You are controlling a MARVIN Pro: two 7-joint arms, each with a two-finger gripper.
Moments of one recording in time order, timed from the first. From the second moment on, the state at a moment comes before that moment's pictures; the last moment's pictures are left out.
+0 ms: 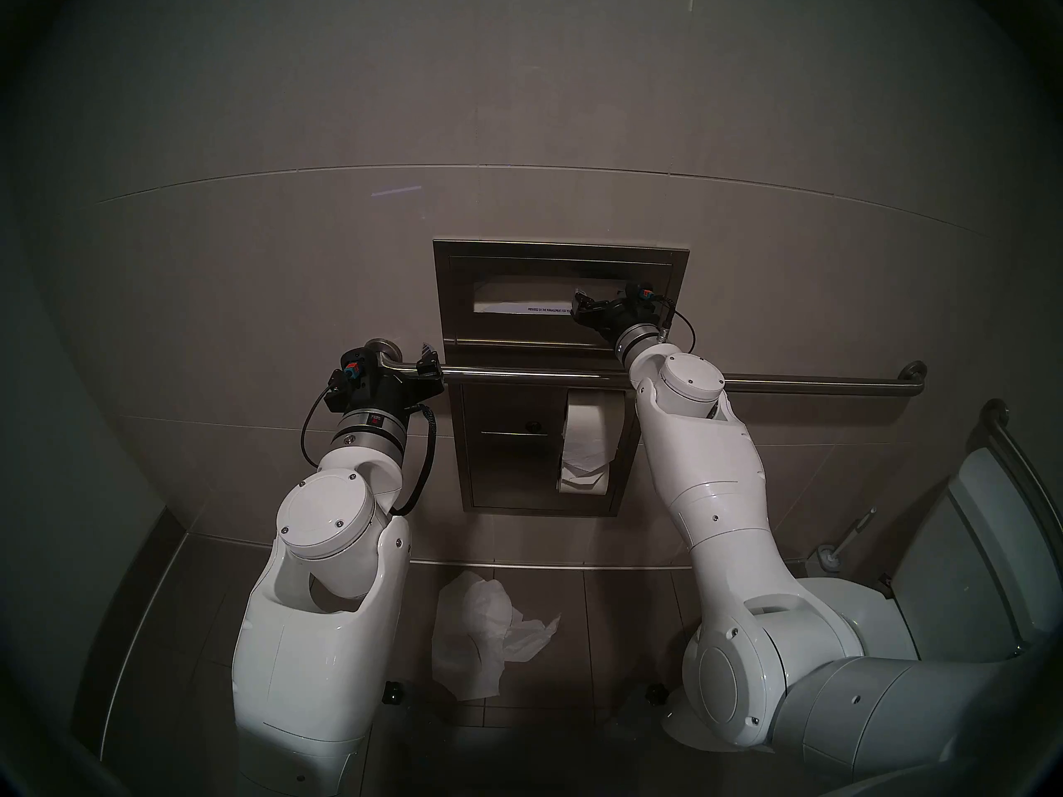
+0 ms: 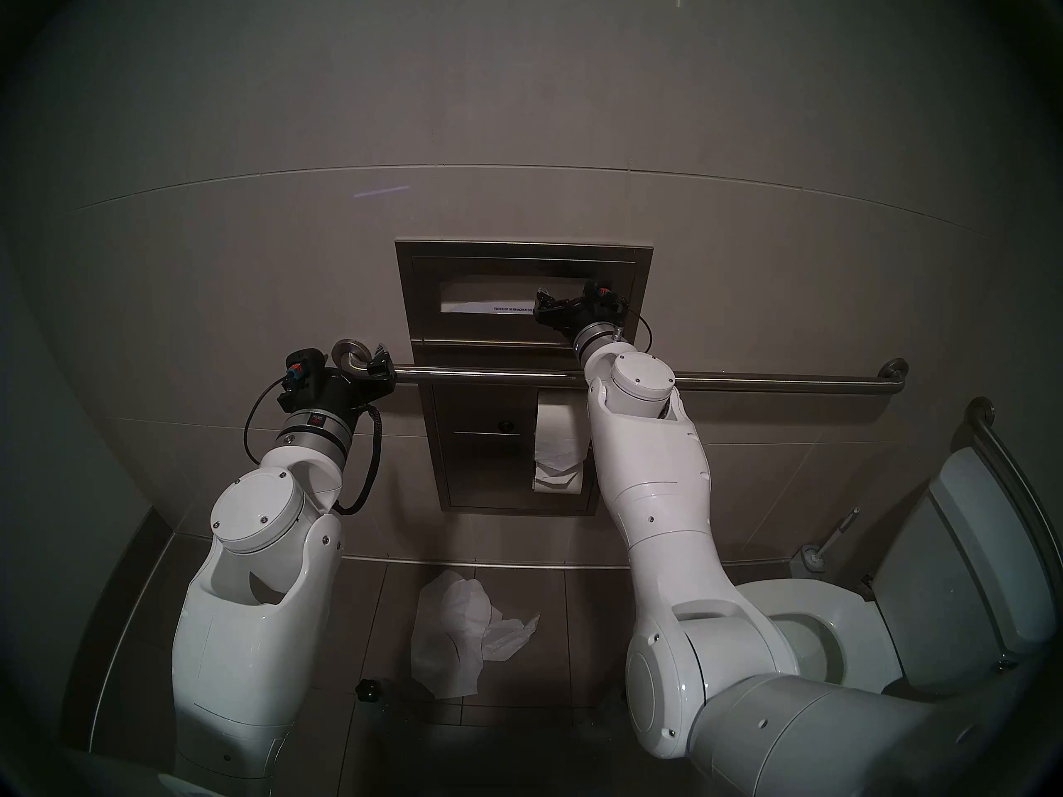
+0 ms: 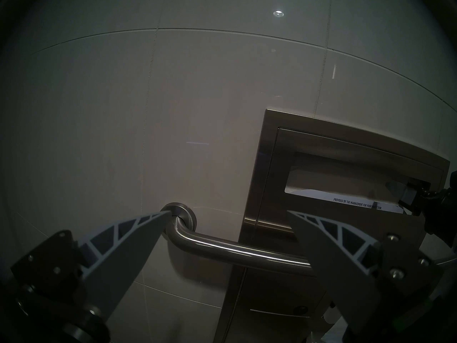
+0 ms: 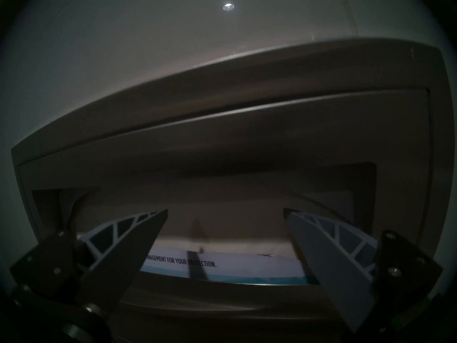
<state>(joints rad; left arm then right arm) 1.75 -1.54 -1.47 -2.09 -0.17 0.32 0.27 -1.02 -1.64 1.58 -1.14 0.10 0.11 0.19</state>
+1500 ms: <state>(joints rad) 1.75 -1.56 -1.48 -2.09 -0.16 0.32 0.25 -0.89 -1.66 1.66 -0.97 0.20 0.09 0.15</state>
